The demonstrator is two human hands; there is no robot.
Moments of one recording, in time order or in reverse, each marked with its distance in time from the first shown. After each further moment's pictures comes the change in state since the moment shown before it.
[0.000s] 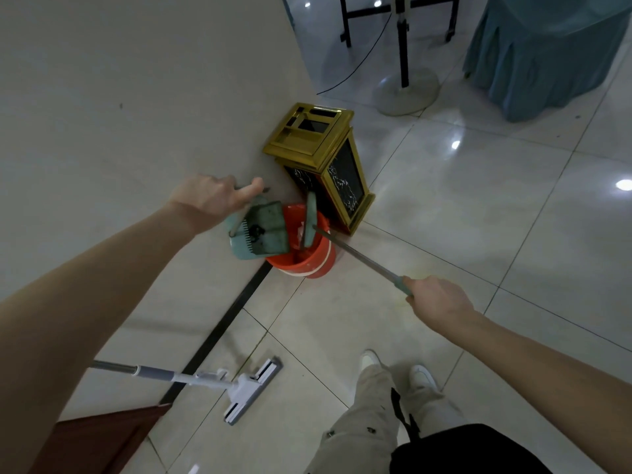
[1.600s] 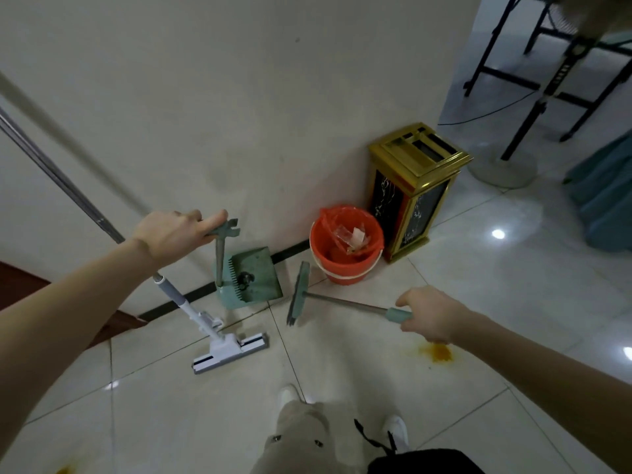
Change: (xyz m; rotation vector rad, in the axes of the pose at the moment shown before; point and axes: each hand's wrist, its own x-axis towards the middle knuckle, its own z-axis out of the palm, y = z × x) left_hand -0.305 -0.017 0.164 -0.334 -0.124 -0.481; right_hand 0.035 -0.212 -0.048 -0.159 -0.328 -0.173
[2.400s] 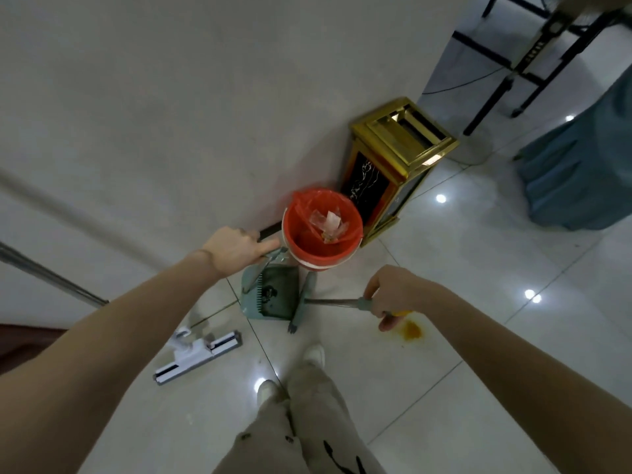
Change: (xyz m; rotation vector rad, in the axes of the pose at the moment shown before) left_hand 0.142 0.025 0.125 -0.247 -0.160 0.385; right_hand 0.113 -0.113 -0.071 0.386 -0.288 0.311
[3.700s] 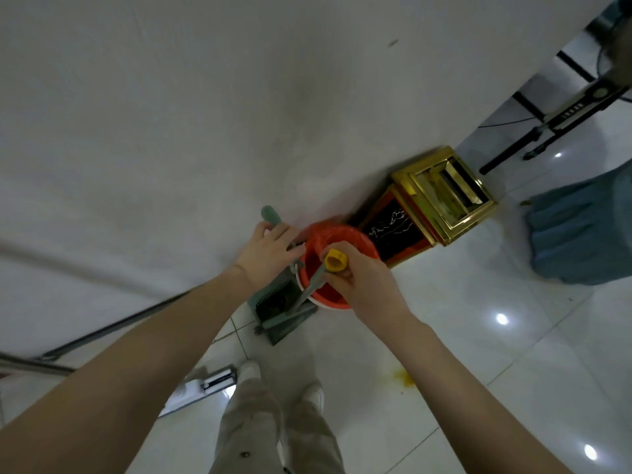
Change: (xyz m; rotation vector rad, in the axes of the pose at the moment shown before) left_hand 0.083 -0.167 0.046 -0.157 0.278 -0.123; right_hand 0.079 -0.234 -0.042 -0.130 0.590 -0.627
